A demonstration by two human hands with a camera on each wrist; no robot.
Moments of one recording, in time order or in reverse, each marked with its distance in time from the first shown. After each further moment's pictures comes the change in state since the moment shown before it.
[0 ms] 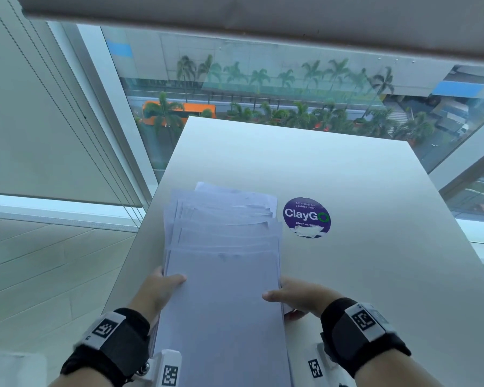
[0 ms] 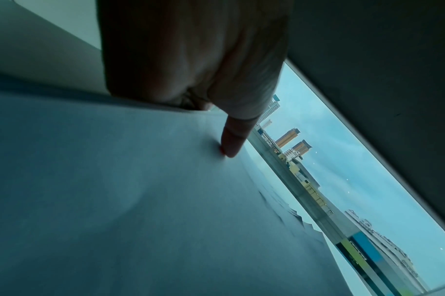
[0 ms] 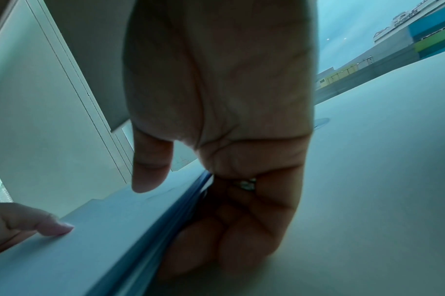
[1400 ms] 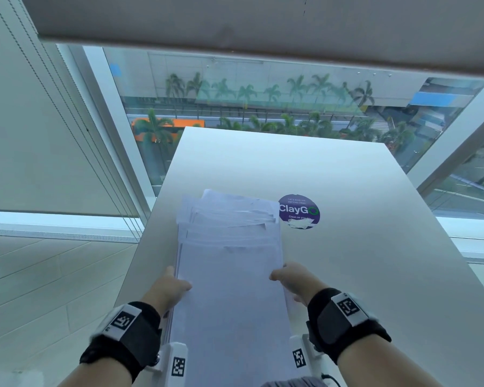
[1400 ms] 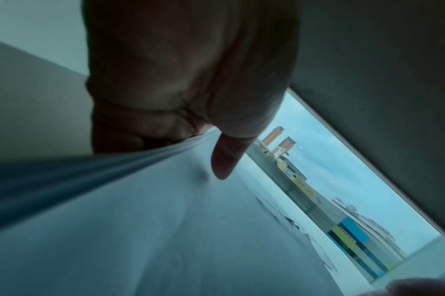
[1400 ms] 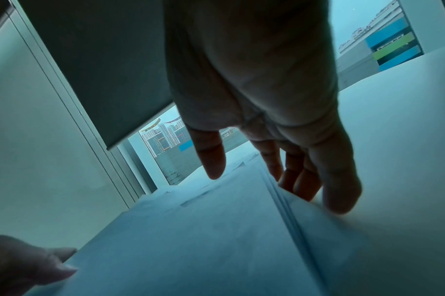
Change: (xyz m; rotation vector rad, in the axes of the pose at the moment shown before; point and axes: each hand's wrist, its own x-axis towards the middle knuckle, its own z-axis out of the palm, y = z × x) left_hand -0.021 -0.012 -0.002 0.337 -0.058 0.059; right_hand -0.027 -0.012 0.026 0.289 0.375 0.127
